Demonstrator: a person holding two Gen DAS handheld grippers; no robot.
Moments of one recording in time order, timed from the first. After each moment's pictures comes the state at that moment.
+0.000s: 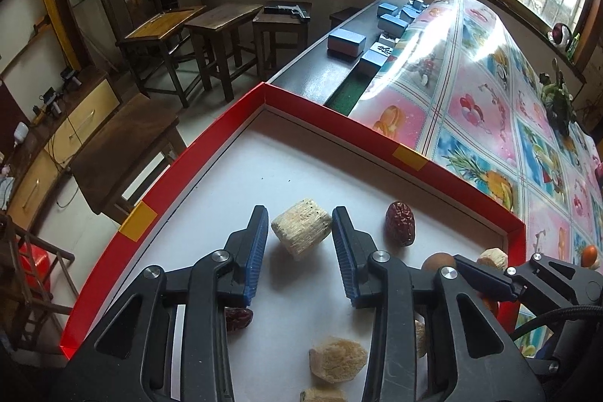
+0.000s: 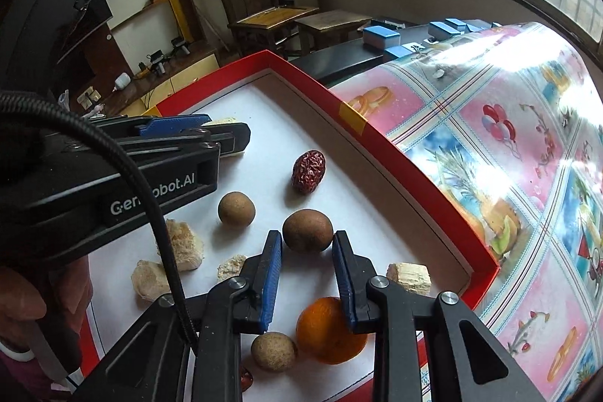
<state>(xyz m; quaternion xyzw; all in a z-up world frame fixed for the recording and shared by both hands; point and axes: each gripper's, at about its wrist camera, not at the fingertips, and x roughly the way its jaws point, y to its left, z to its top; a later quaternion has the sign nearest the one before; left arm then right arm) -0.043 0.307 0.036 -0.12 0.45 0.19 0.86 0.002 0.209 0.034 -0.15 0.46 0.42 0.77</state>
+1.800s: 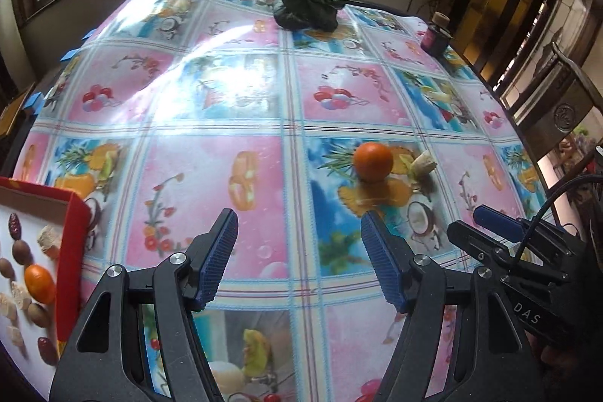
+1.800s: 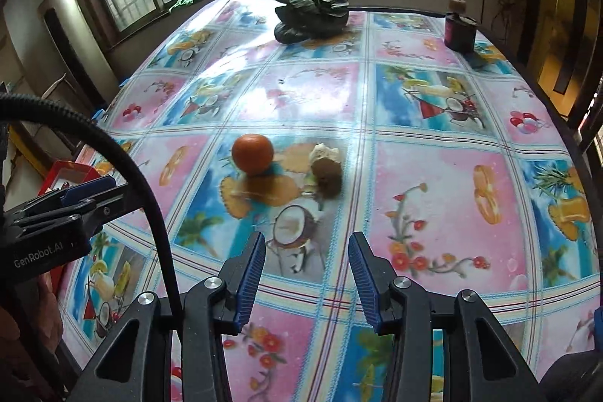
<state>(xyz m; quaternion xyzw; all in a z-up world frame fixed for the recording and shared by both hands) -0.002 -0.022 0.049 -0.01 0.47 -0.11 0.88 -0.025 -0.183 0.046 0.05 0.47 0.10 0.87</state>
